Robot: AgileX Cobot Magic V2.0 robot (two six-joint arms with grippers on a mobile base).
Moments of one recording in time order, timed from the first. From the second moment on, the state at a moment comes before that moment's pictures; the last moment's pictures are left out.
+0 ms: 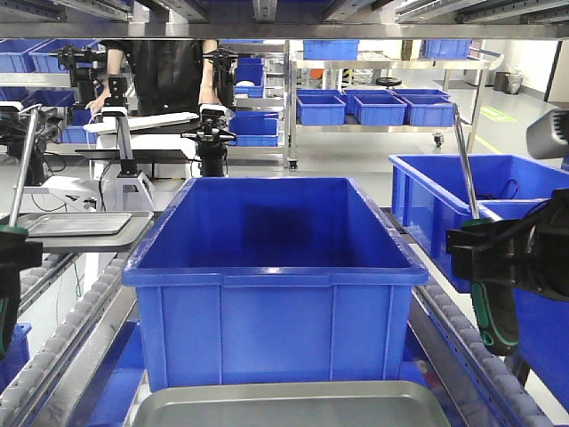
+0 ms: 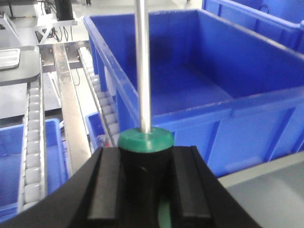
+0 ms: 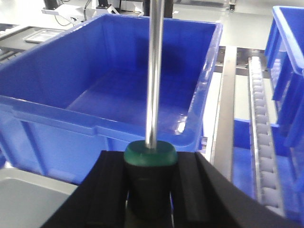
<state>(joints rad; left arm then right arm) -0.12 1.03 -1.08 -0.47 0.58 0.33 0.29 1.10 -1.16 0.09 0.55 0.00</state>
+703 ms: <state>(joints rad) -0.51 1.36 -0.96 -0.80 0.54 0.33 0.48 1.42 -1.16 0.37 0.74 -0.02</state>
